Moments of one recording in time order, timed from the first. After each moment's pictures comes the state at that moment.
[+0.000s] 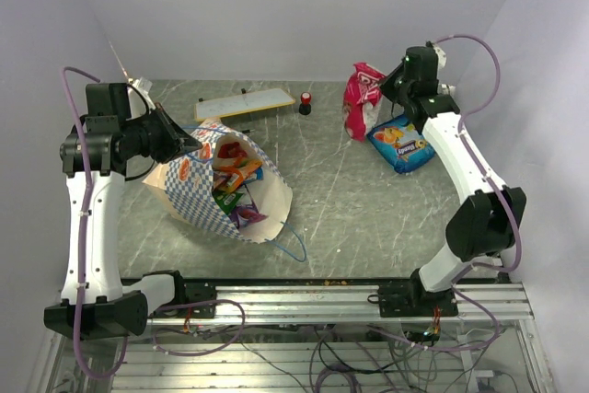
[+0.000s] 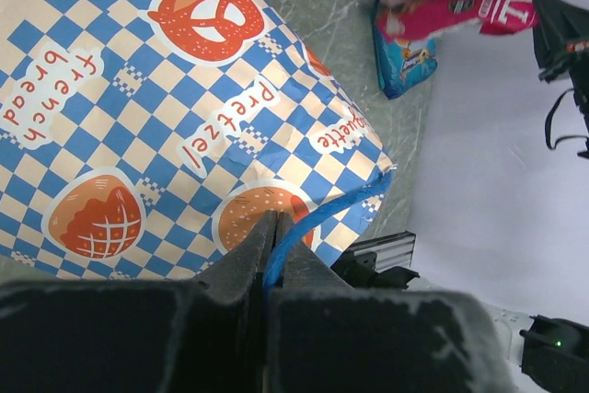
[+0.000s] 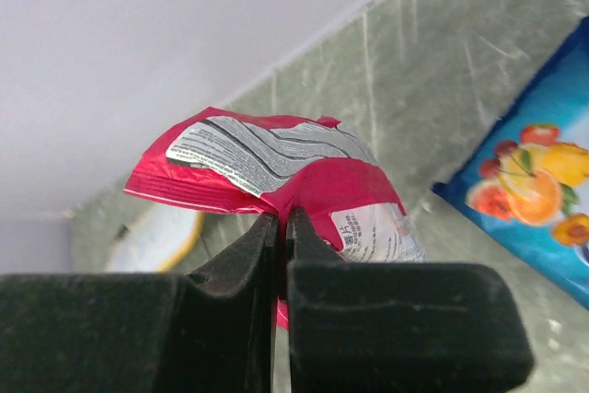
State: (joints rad) left arm 0.06 1.15 1.51 -1.10 0.51 -0.60; right arm 0.19 1.62 1.55 -0.38 0.17 0.68
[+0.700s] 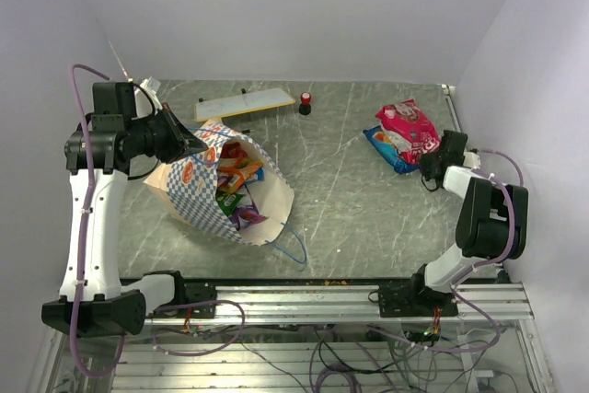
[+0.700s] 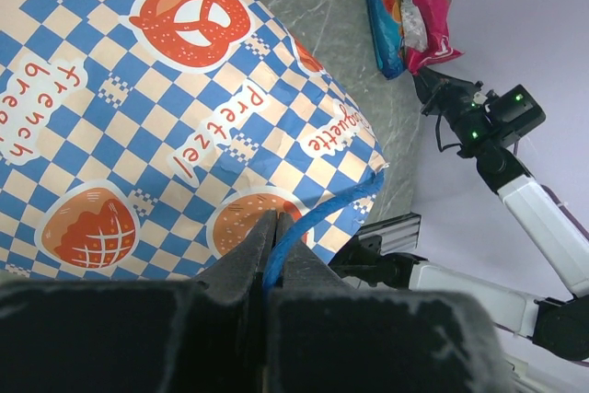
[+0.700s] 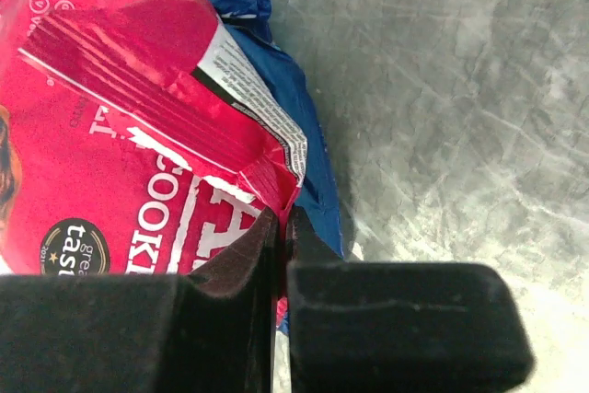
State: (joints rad) left arm 0.02 1.16 1.51 -1.10 0.54 -0.57; right arm -0.21 1.63 0.82 0.04 0.11 1.14
